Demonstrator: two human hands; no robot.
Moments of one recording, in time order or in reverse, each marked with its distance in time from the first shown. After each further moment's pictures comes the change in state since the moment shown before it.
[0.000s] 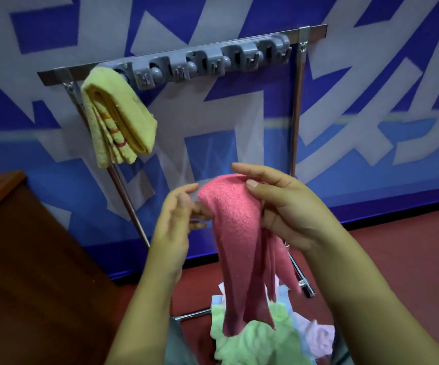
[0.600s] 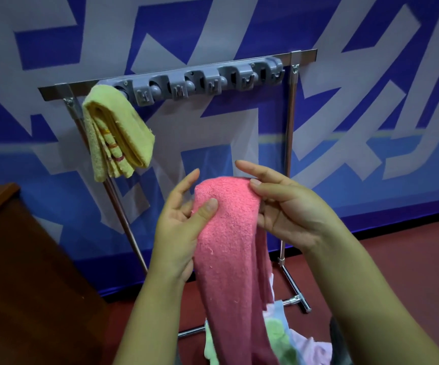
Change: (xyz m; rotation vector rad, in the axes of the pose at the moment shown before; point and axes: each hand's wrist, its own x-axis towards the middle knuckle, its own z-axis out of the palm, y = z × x) left_hand 0.012 0.032 0.021 -0.405 -0.043 -0.145; right_hand 0.006 -0.026 0.005 0.195 -0.001 0.100
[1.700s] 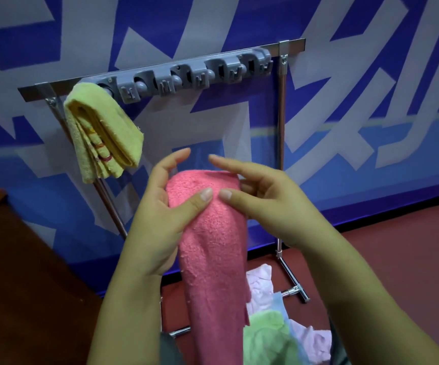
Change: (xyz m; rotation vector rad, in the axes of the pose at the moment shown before) left_hand 0.003 0.030 0.003 0.244 -0.128 0.068; right_hand -0.010 0.007 0.007 -0.732 -0.065 -0.358
